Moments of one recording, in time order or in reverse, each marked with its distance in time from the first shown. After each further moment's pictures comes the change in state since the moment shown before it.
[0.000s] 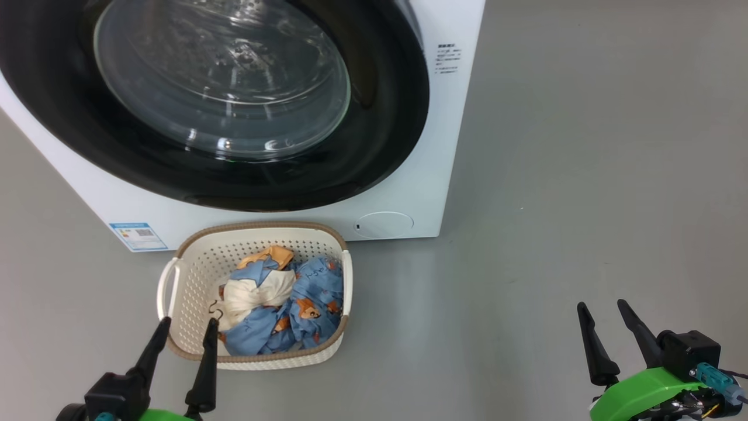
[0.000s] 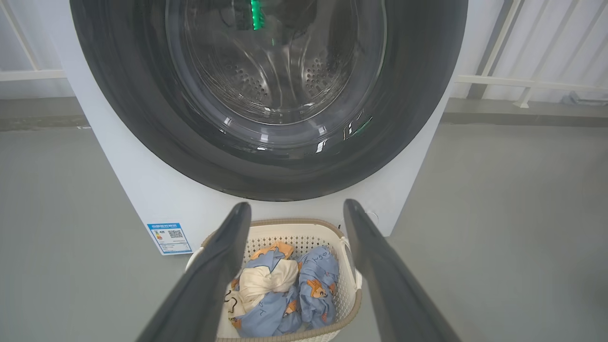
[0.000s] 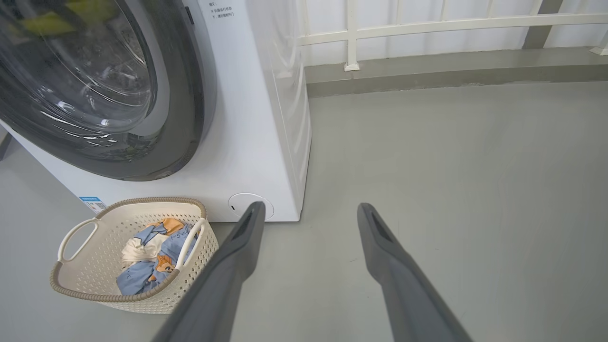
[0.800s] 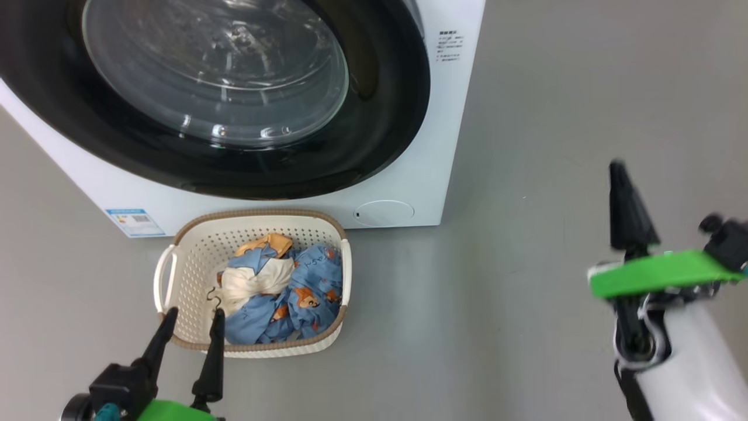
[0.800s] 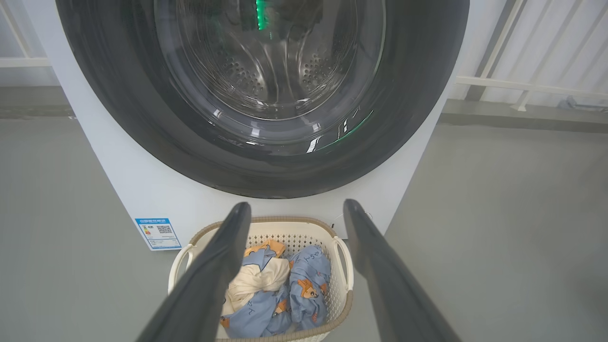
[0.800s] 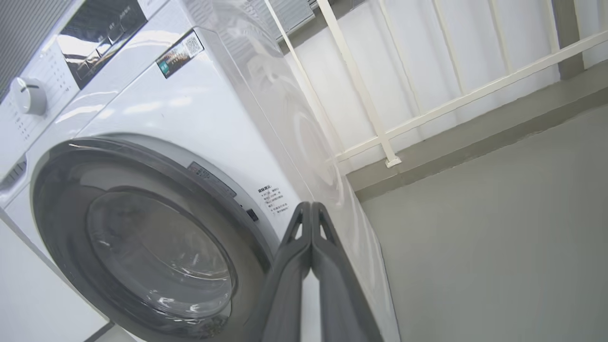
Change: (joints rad) left arm -0.015 -0.008 -0.015 -0.001 -0.019 0.000 0.000; right arm -0.253 0.035 0.018 -0.076 0.335 0.000 0.000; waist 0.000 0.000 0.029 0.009
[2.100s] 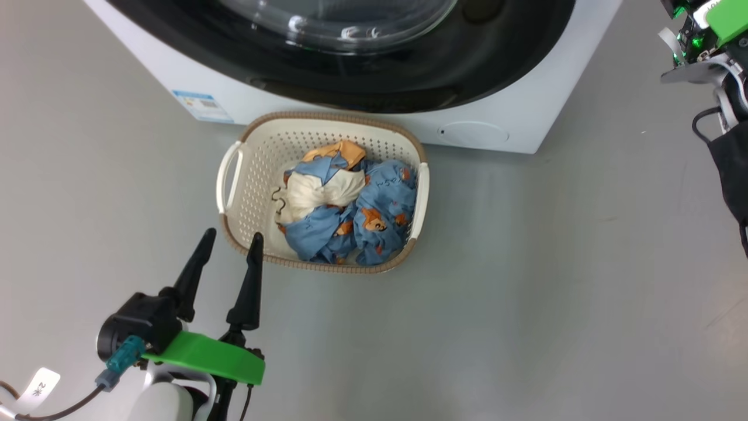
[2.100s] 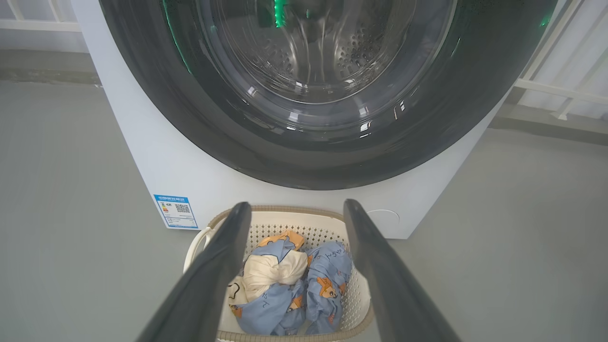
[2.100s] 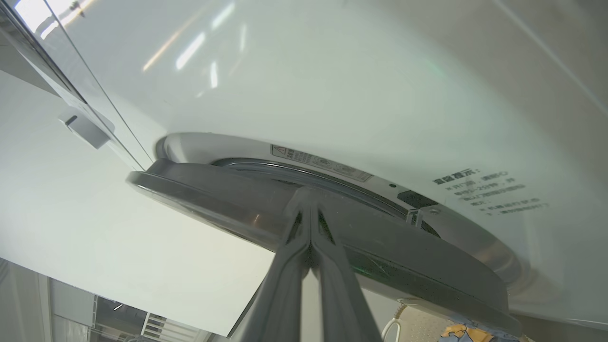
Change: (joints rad) left arm -0.205 -0.025 -0.116 0.000 -0.078 0.000 -0.007; right arm -0.739 -0.313 0.335 0.269 1.004 0.000 0.575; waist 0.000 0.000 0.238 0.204
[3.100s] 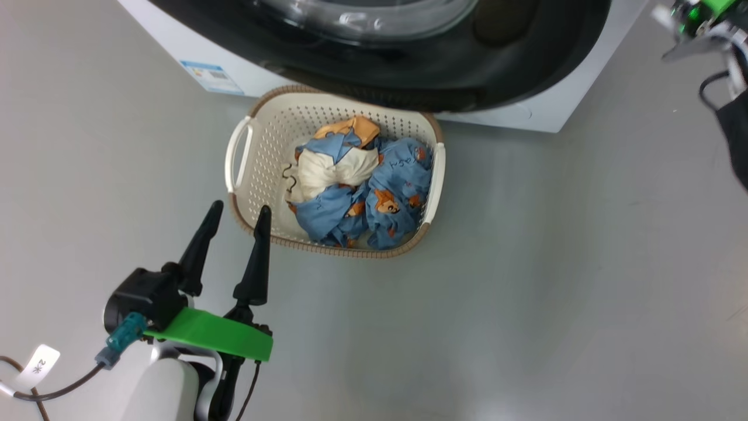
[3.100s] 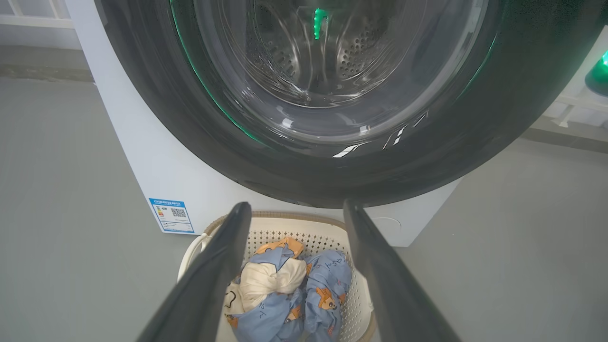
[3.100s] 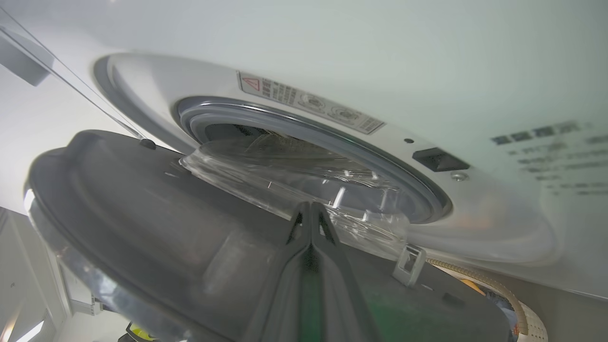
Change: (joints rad) left arm -0.067 -0.006 -0.030 -0.003 -0.038 0.000 0.000; right arm -0.118 -0.010 0.081 0.043 -0.009 -0.002 0.167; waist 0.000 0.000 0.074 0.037
